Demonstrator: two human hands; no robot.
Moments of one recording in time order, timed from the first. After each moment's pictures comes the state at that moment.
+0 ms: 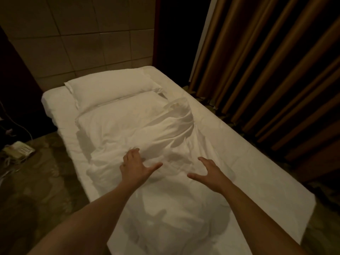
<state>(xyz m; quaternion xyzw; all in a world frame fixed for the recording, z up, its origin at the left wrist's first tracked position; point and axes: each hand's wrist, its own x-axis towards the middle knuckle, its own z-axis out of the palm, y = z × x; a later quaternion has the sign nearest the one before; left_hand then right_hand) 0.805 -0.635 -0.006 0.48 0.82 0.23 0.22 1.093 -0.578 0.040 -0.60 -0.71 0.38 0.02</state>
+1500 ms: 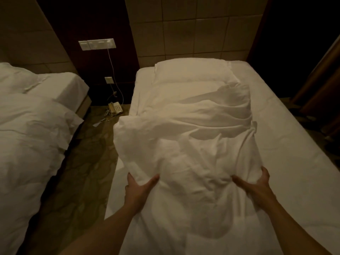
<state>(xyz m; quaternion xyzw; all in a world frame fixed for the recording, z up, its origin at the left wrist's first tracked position) 0.943 -0.684 -0.163 -0.04 0.85 0.46 0.26 1.189 -0.366 -0.169 -0.57 -0.64 0.51 0.08</state>
